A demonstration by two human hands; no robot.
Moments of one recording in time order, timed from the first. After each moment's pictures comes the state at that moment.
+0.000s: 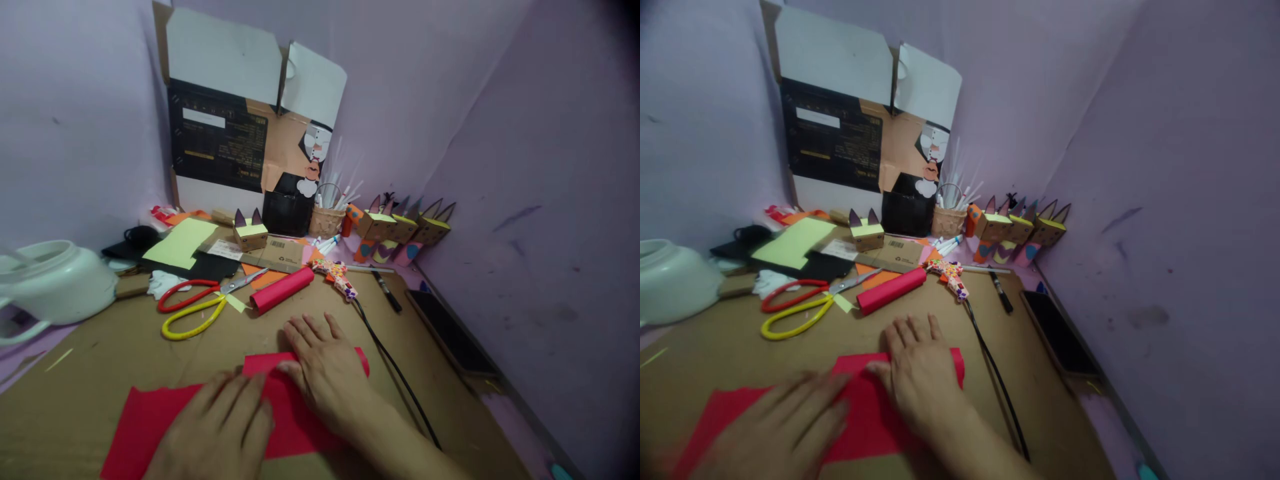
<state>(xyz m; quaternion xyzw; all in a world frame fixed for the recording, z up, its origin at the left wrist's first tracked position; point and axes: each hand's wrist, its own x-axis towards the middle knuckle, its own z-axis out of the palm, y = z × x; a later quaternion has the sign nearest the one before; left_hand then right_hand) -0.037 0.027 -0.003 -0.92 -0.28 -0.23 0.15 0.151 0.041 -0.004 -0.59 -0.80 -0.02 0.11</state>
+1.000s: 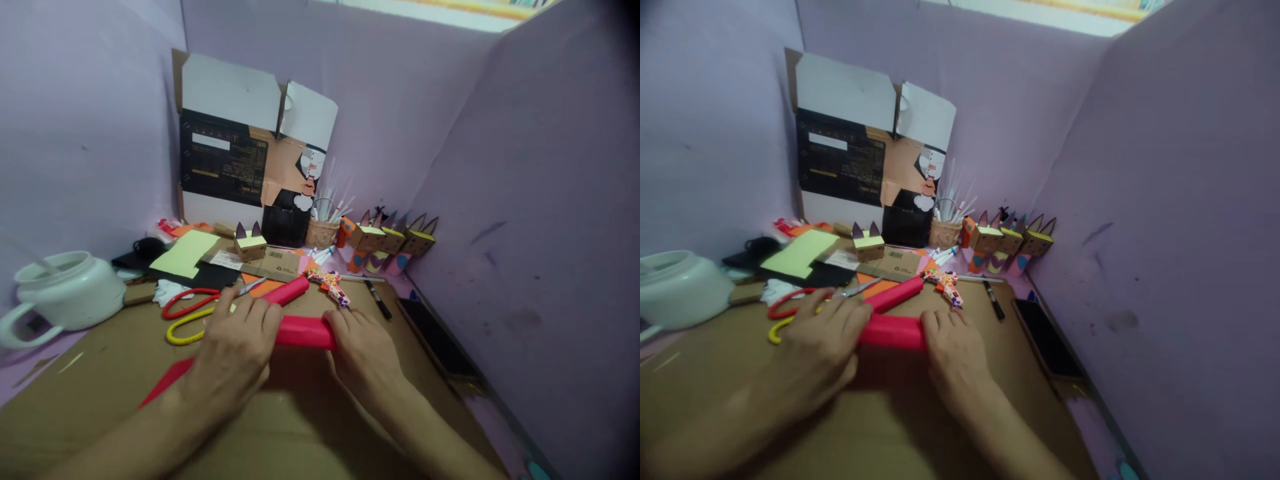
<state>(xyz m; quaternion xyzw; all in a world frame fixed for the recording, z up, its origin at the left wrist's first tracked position) -0.002 0.075 0.054 -0.89 -0.36 -0.17 0.21 0.190 0.034 0.035 -0.62 -0.76 -0.15 0.09</state>
